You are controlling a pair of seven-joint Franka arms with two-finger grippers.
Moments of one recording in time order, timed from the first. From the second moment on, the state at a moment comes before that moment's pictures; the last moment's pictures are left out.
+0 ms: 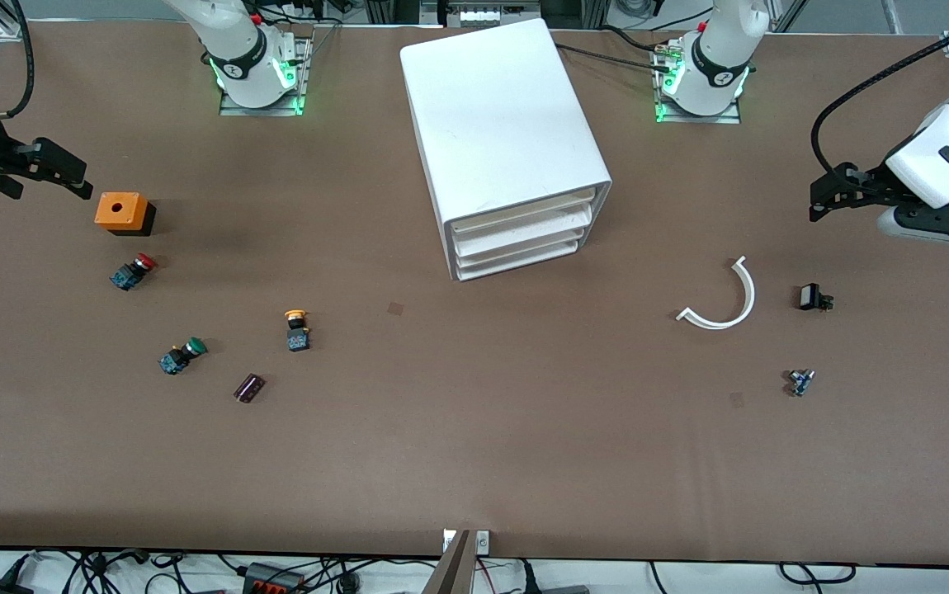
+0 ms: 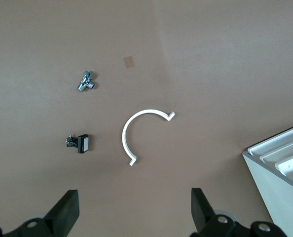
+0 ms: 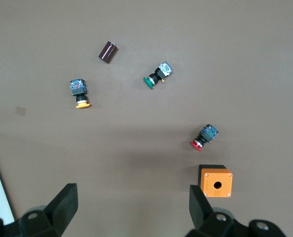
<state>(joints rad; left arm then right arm) -0.02 0.00 -0.03 -1.67 0.00 1.64 0.09 0.06 -0.10 -0.09 -1.77 0.00 1.68 -0.03</state>
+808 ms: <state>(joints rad) -0.03 0.01 -0.03 -1.67 -0.01 1.56 0.10 0.05 -0.09 -0.09 -1.77 -0.01 1.68 -0.03</state>
